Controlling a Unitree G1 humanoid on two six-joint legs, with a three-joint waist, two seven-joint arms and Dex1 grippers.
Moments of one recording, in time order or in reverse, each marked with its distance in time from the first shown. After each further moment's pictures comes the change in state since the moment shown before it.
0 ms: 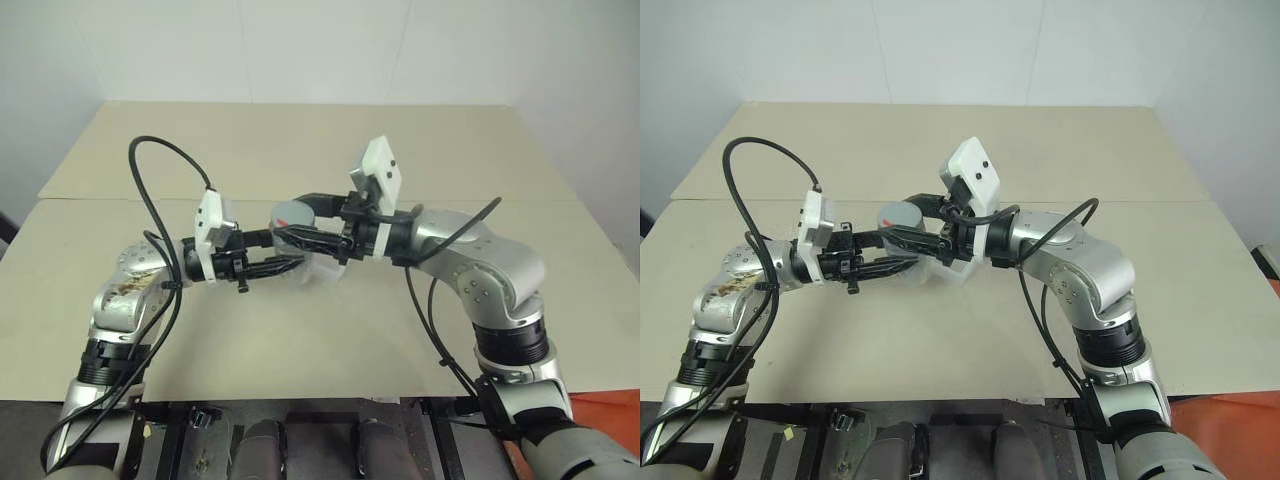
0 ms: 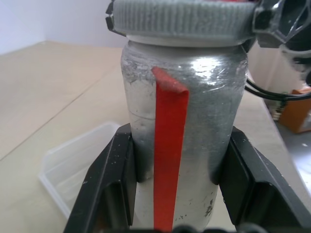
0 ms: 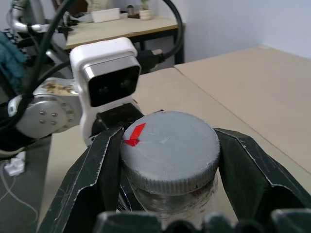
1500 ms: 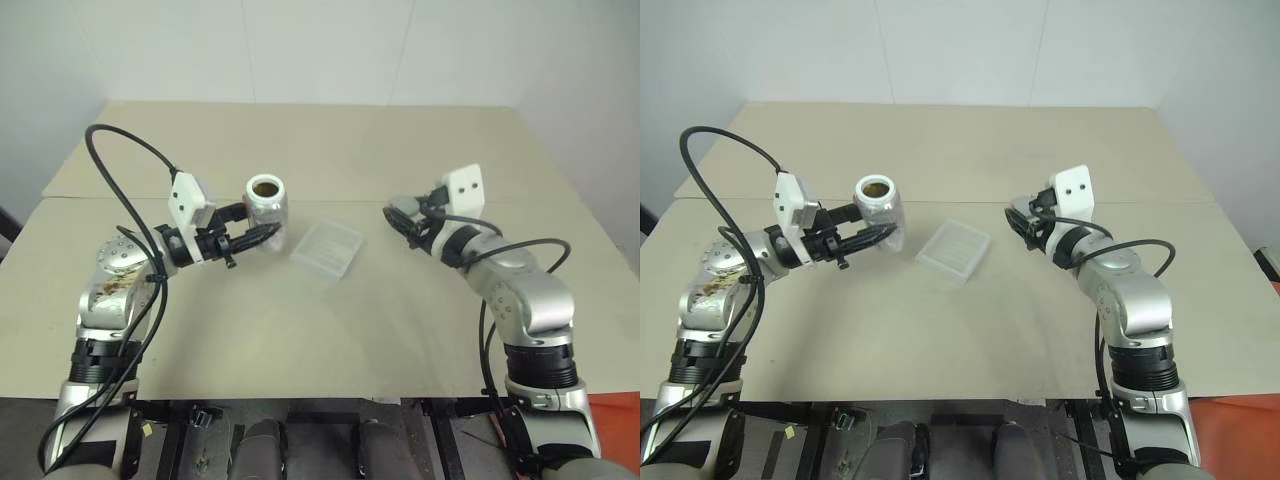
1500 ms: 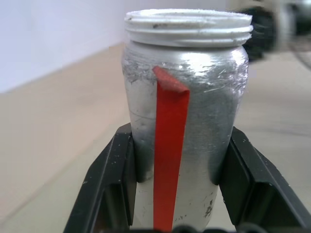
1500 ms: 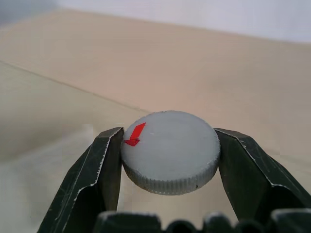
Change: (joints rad) left arm -0.021 -0.027 0.081 0.041 0.152 -0.088 0.304; right arm 0.234 -0.069 -0.161 0.171 -0.317 -0.124 -0.408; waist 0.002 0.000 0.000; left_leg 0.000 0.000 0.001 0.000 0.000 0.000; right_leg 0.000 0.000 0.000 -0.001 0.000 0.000
